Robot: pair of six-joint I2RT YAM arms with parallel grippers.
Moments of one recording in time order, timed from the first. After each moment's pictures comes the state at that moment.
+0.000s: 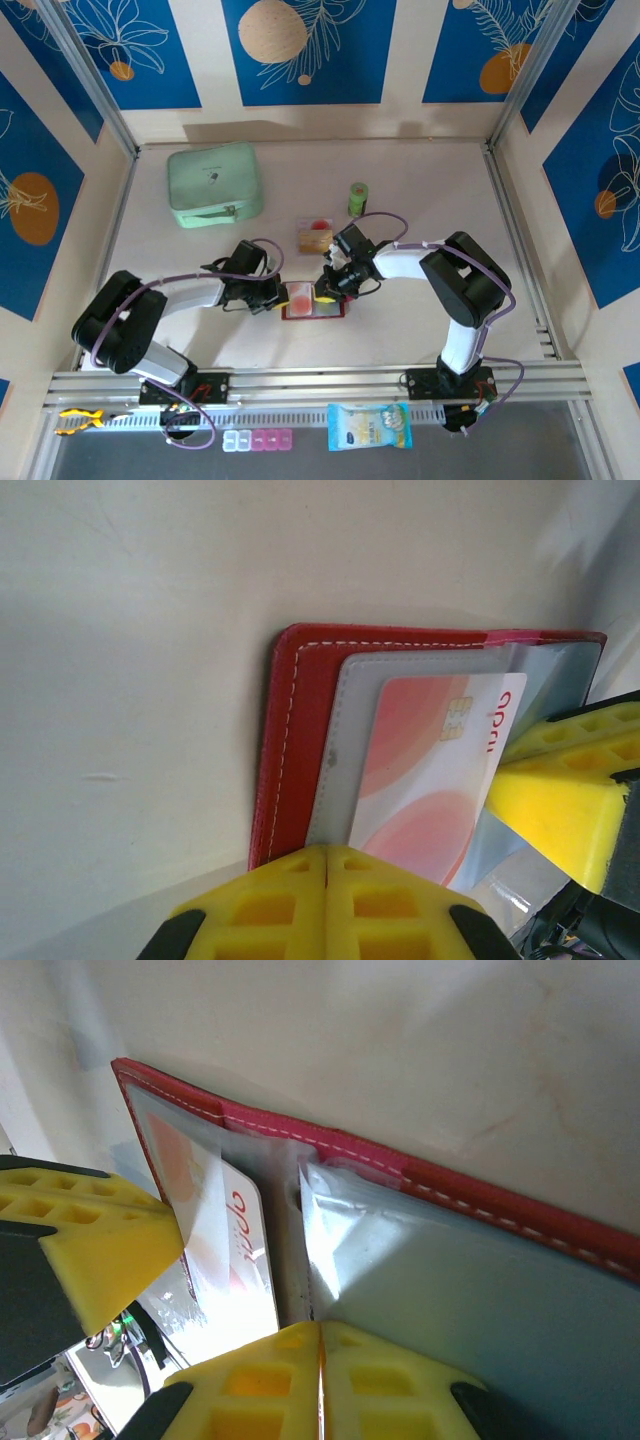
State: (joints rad) left arm -0.56 1.48 0.58 -0.16 0.48 -0.89; right arm 0.67 1.80 0.87 -0.23 -0.67 0.76
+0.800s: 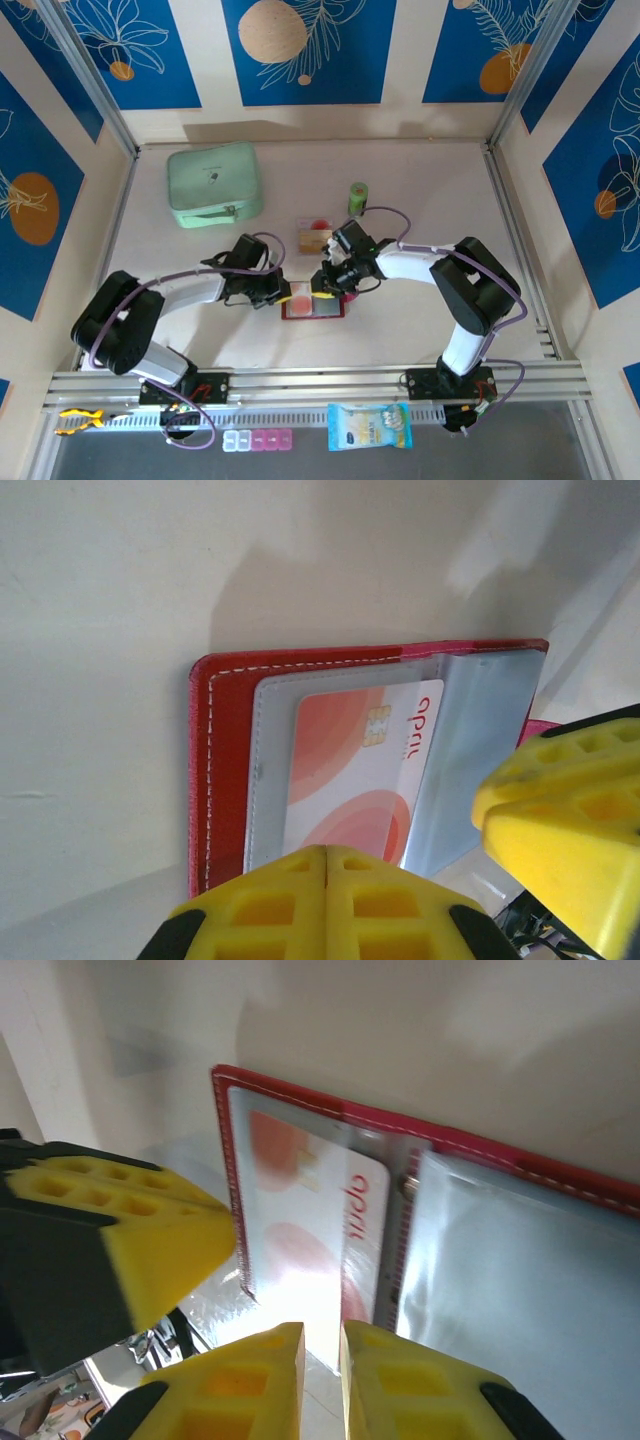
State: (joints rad) left arm -0.56 1.48 0.63 -0.20 0.50 -0.88; right arm 0.68 1.73 0.89 -0.24 -0.66 0.78
